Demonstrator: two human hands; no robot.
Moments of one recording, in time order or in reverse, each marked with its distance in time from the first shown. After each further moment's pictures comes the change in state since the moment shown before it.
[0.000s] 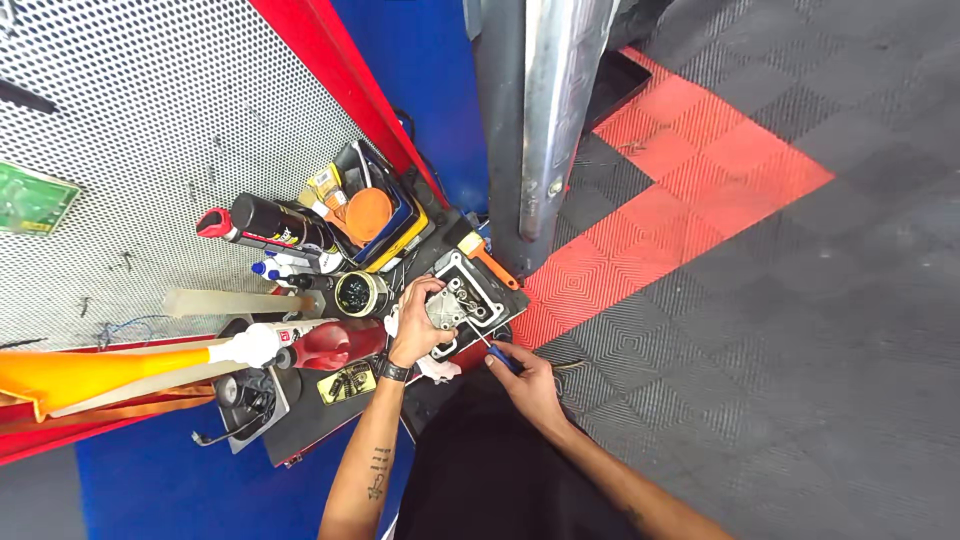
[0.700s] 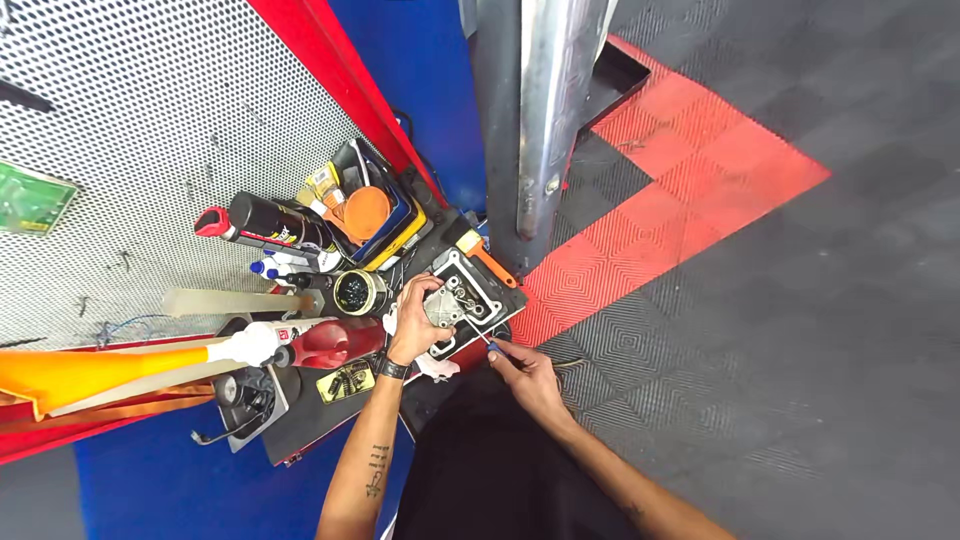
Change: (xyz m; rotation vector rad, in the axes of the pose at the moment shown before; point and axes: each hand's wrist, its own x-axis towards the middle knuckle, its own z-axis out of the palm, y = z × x) left_hand 0.000 -0.002 0.000 -0.014 -0.001 0.001; right_hand 0.003 -0.002 -0.008 0.095 -0.057 0.076
